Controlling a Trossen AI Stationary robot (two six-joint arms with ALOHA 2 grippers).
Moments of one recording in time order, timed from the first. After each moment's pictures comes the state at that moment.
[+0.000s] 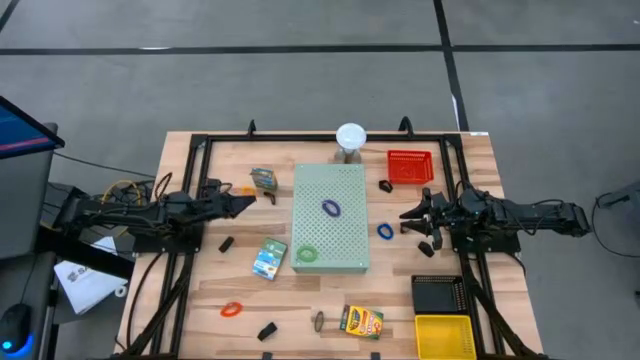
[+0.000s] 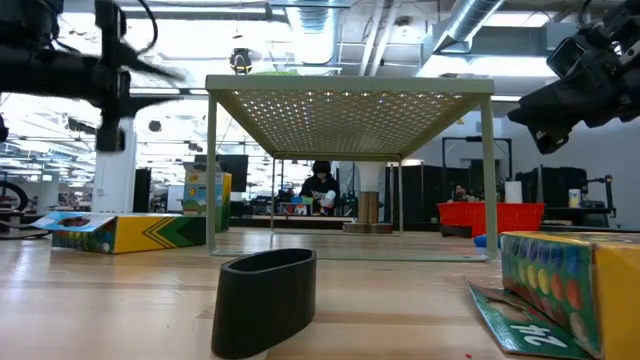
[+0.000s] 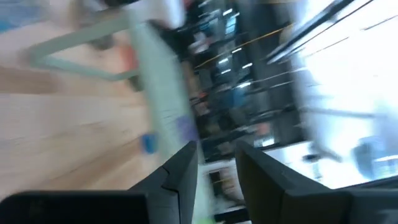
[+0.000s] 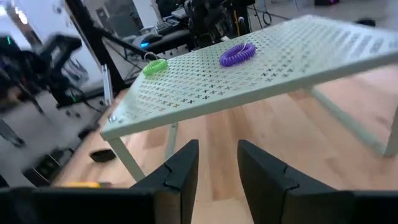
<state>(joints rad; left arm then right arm) -0.02 0.28 0.01 0.37 -0.36 -1.30 -0.02 0.11 0.07 -0.13 -0.05 0.25</state>
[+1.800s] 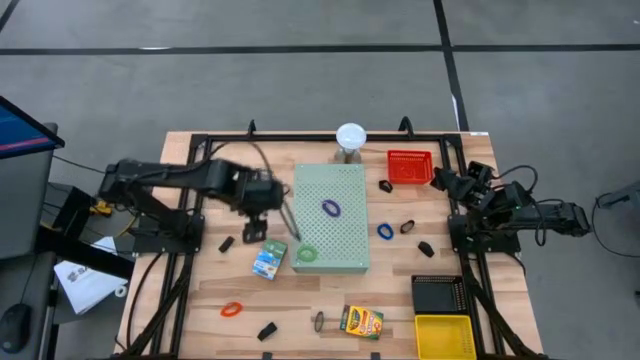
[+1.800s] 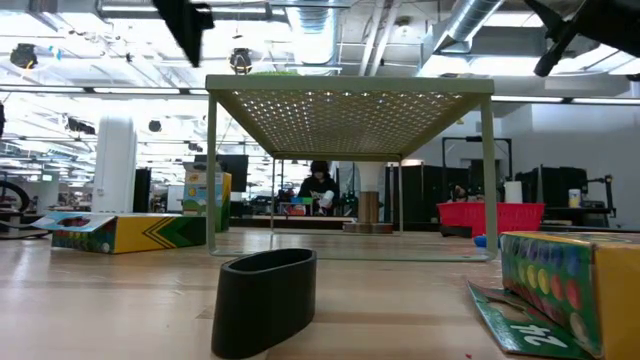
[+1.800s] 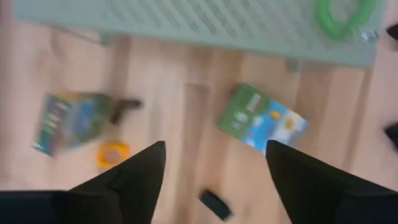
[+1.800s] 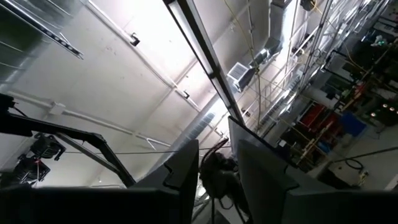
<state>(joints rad) -0.06 1.48 1.52 -1.35 -0.15 -0.15 -0.02 0.11 0.07 0.72 0.26 0.84</state>
